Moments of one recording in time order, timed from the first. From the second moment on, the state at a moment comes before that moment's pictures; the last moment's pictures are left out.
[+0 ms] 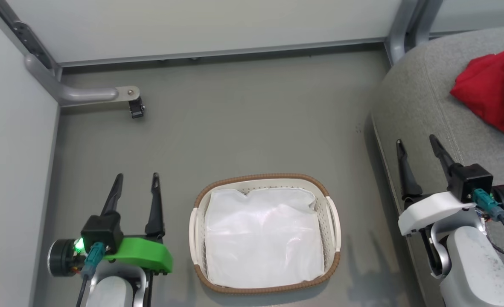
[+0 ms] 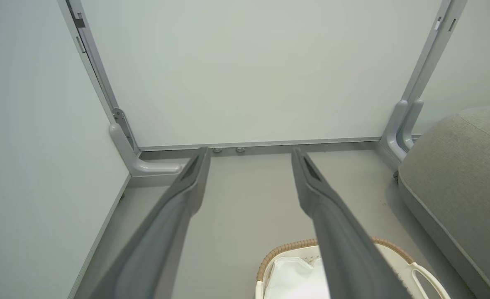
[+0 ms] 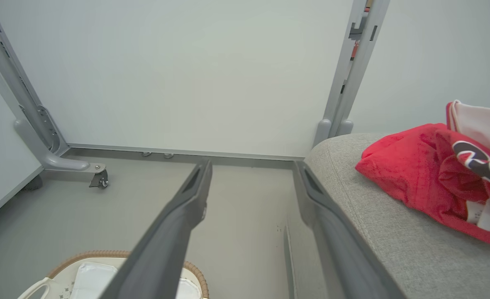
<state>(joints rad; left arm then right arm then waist) -0.17 0.05 -0.14 0.29 -0.15 -0.02 -0.26 -0.32 -0.10 -0.02 0.36 0.09 0.13 -0.26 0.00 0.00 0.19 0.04</state>
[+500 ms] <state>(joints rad) -0.09 0.05 -0.04 0.32 -0.14 -0.06 -0.26 -0.23 -0.08 0.03 0.34 0.12 0.13 -0.26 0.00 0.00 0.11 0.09</state>
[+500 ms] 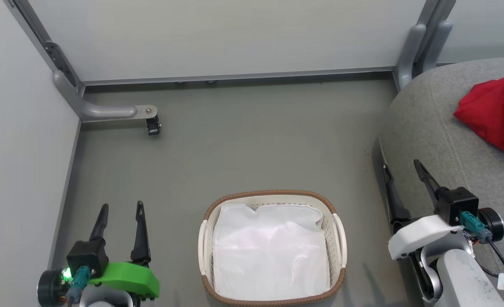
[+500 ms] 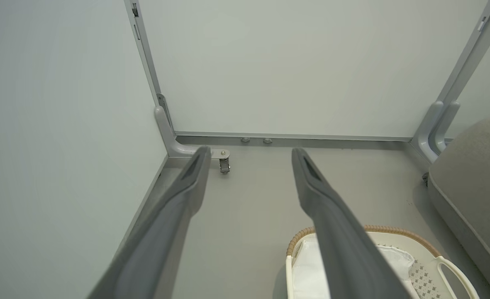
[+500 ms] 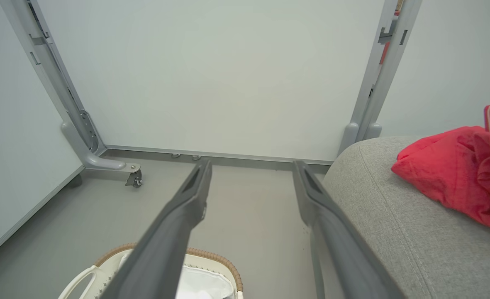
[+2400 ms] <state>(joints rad) -0.07 0.04 0.03 0.31 -0.92 -0.10 -0.07 -0.15 -0.06 -0.04 0.32 0.88 0.13 -0.07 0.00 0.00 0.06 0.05</state>
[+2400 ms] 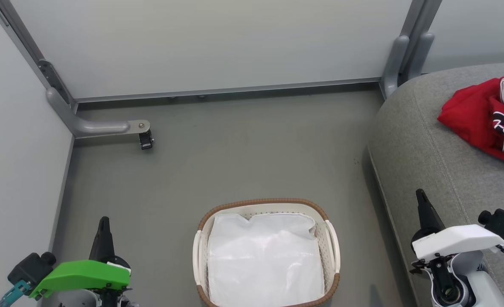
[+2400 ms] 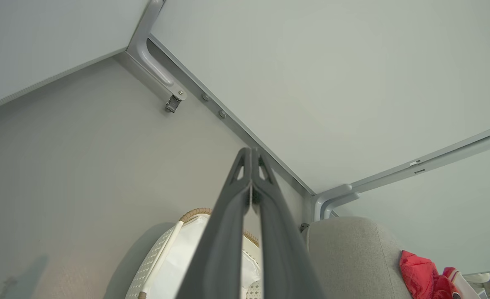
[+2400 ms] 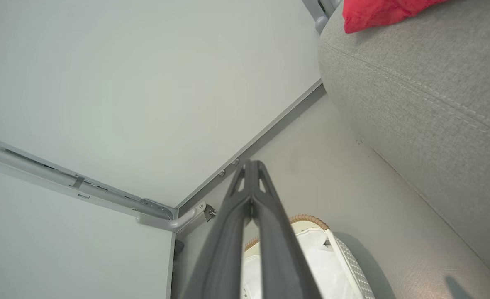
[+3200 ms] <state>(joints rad) -0.08 0.04 0.06 0.29 -1.18 -0.11 0.00 -0.14 -0.05 -0.07 0.29 1.16 0.13 0.00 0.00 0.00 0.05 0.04</state>
